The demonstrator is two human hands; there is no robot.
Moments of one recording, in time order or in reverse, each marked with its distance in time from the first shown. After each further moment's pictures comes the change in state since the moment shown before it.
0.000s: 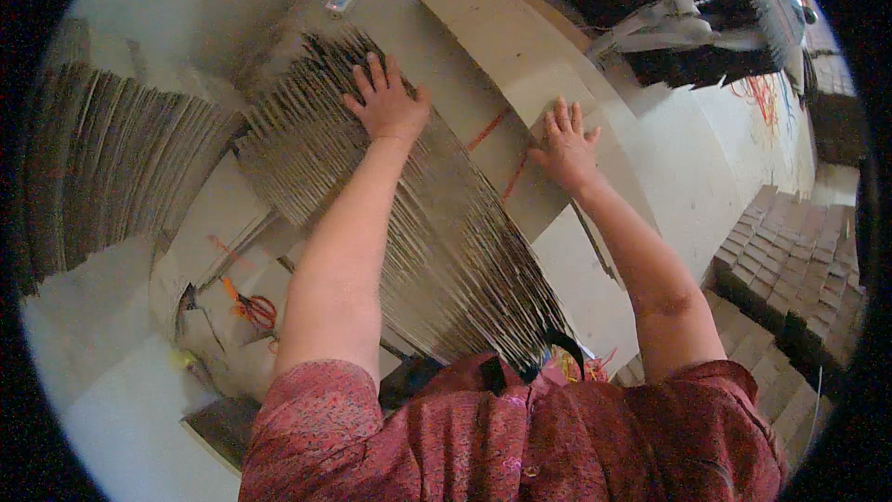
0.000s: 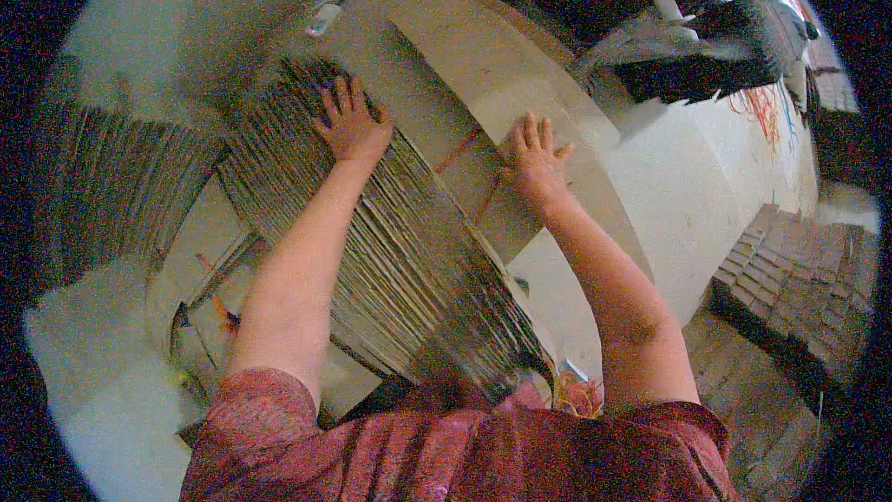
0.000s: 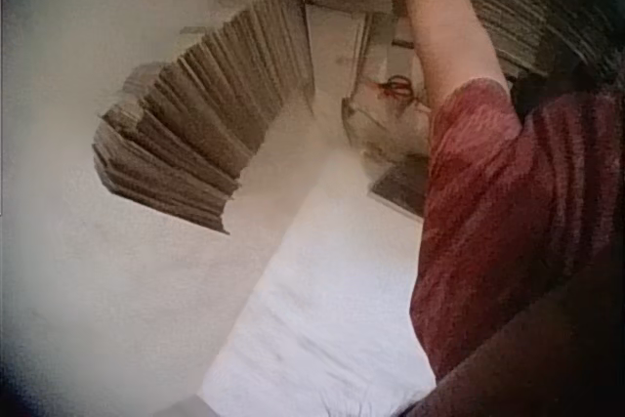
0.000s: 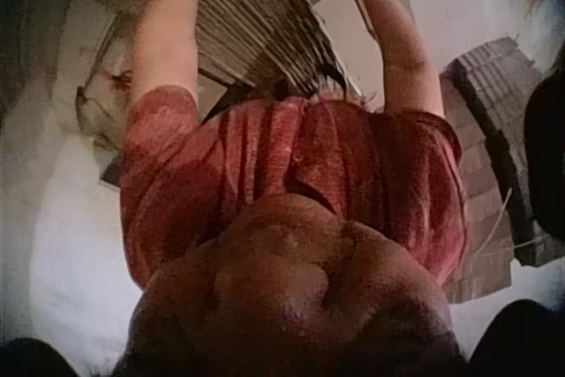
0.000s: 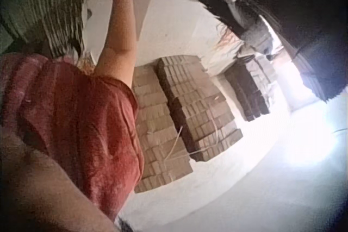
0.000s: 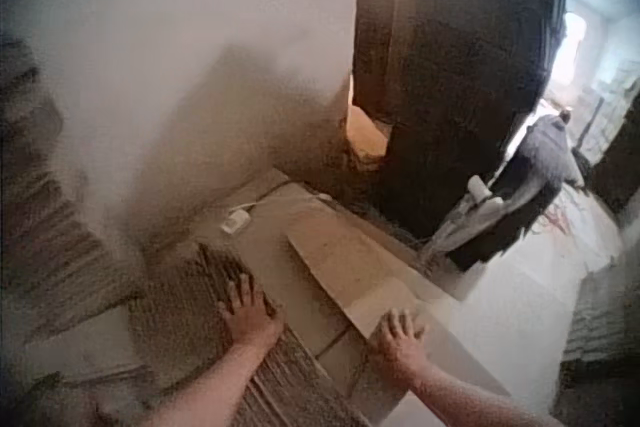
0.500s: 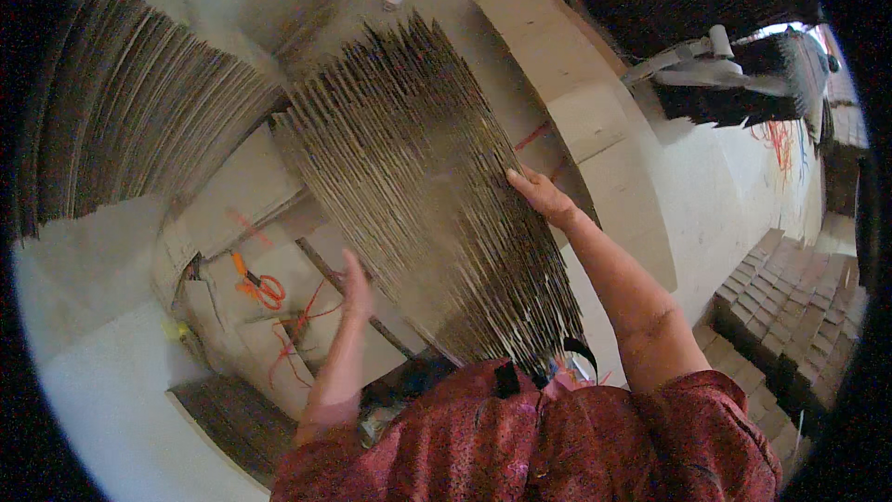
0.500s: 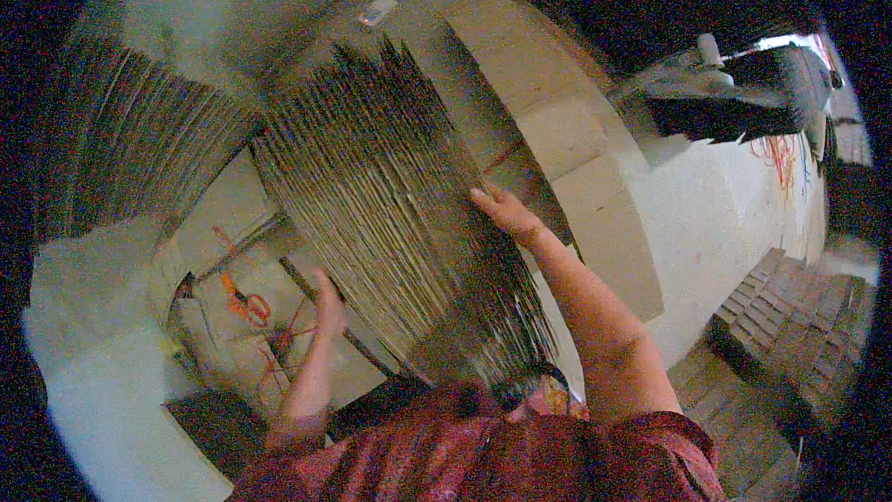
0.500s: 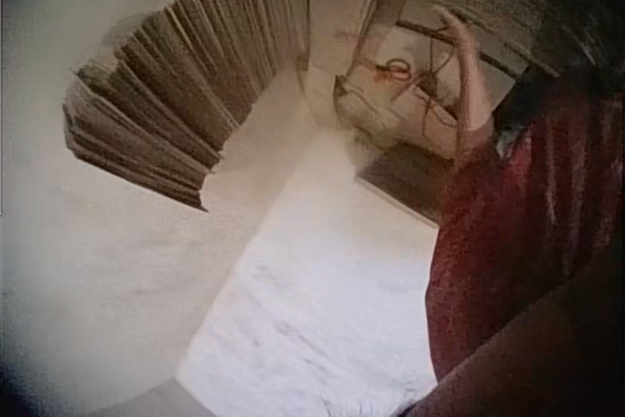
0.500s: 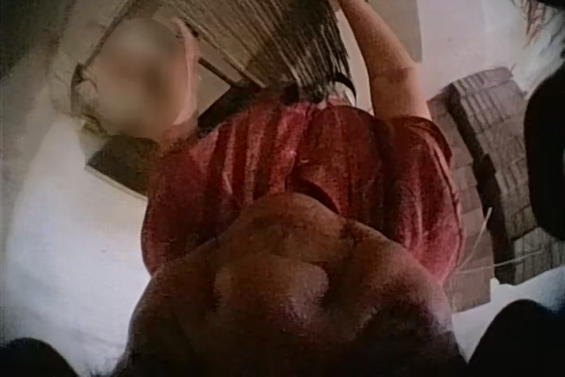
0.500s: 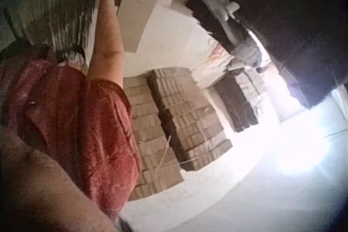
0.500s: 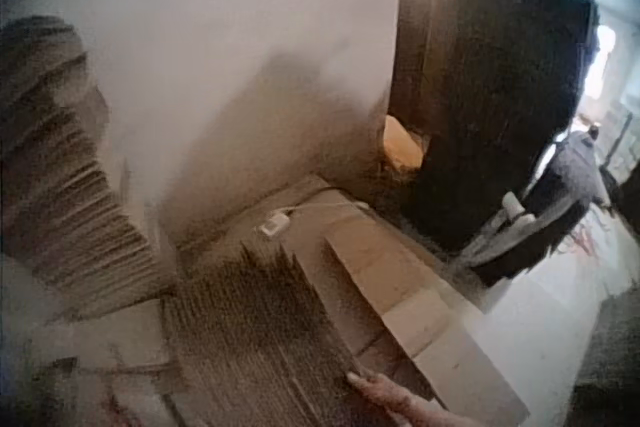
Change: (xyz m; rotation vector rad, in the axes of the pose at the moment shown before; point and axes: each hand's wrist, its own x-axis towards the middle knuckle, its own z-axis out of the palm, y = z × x) left_hand -0.262 -0.204 0.038 -1.731 -0.329 -0.731; right_hand -0.015 -0.077 0.024 1.420 -0.668 -0.032
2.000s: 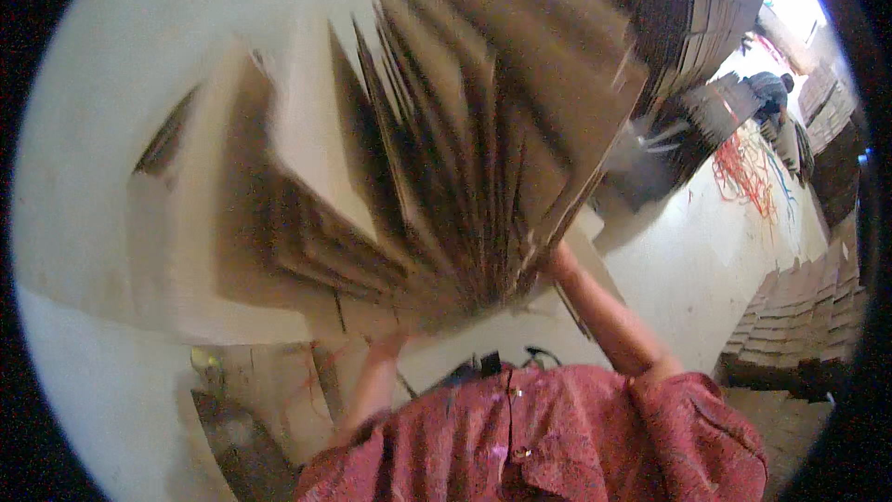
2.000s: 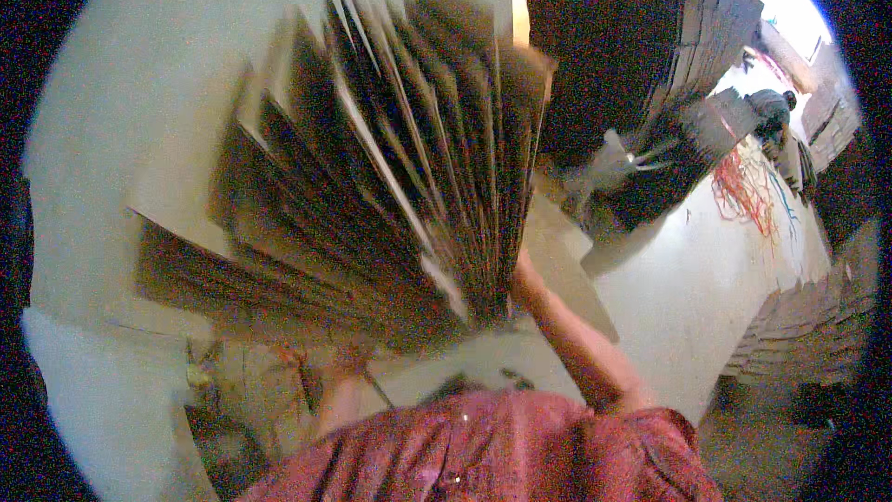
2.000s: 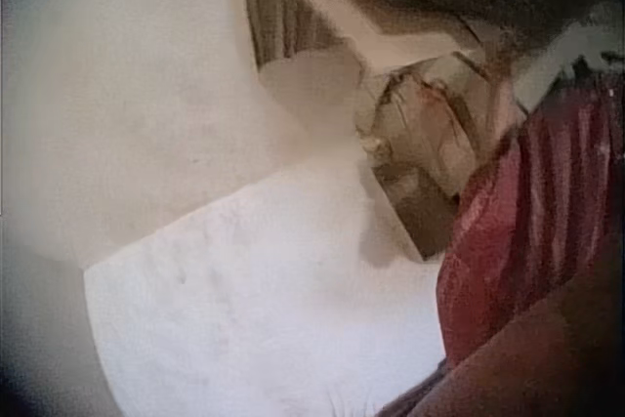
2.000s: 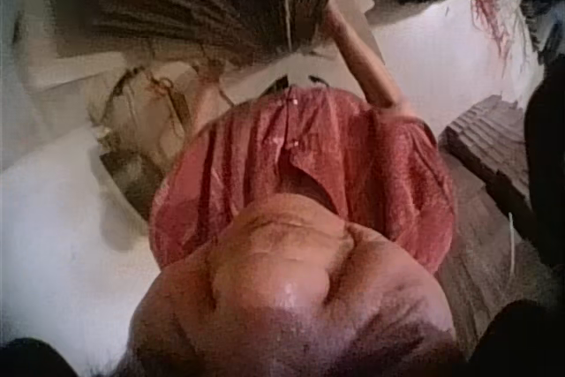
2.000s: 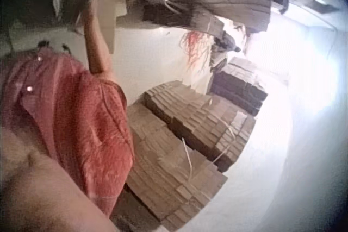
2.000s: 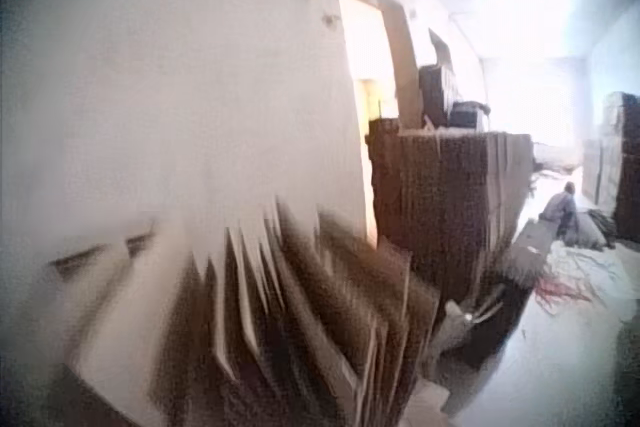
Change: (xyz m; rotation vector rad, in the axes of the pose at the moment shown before) left_hand -0.168 0.056 0.059 -0.306 -0.366 0.227; right_hand -0.211 -0.085 0.037 0.121 0.051 -0.657
